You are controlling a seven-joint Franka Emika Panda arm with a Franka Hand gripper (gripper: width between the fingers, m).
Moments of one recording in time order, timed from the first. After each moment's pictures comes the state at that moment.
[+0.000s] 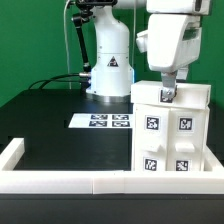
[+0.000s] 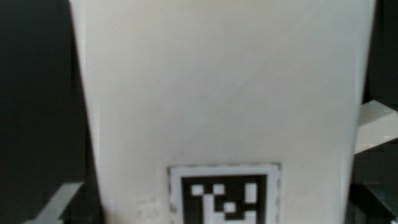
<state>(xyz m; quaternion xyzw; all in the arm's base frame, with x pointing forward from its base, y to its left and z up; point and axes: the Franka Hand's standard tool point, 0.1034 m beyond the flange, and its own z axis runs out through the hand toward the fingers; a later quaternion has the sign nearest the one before) 0.613 0.079 0.152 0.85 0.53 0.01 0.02</state>
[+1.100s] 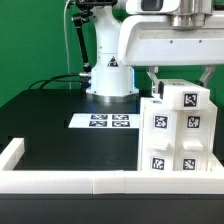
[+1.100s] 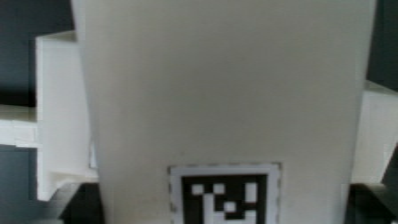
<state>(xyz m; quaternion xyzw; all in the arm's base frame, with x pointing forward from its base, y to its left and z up) 0.614 0.086 0.153 1.00 0.03 0.02 0.00</state>
